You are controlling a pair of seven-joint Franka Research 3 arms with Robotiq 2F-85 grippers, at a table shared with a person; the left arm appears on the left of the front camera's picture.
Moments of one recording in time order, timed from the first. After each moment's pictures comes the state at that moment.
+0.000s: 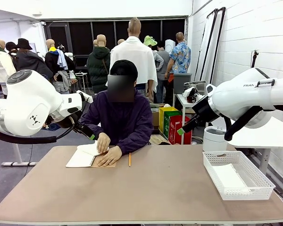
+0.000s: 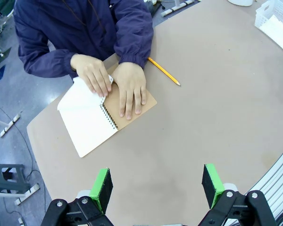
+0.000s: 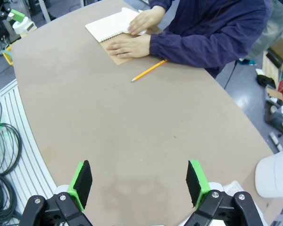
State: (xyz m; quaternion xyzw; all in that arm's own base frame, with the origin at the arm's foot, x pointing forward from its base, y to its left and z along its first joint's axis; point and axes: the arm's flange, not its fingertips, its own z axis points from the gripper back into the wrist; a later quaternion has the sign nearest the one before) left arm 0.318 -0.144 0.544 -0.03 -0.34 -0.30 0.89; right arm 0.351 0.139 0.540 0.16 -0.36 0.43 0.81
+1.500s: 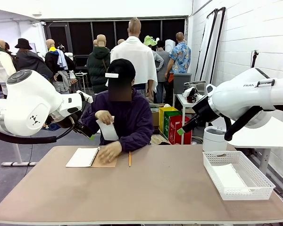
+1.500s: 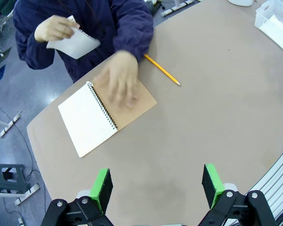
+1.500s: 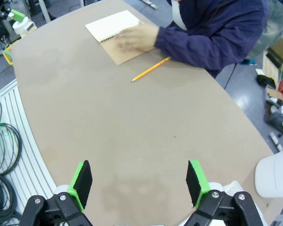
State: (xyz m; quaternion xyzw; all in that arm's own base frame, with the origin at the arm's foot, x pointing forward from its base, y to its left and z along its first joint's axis) left arm 0.318 -0.144 0.544 -0.03 -0.34 -0.30 0.89; right arm 0.351 0.139 0.540 0.16 -0.36 0.43 0.81
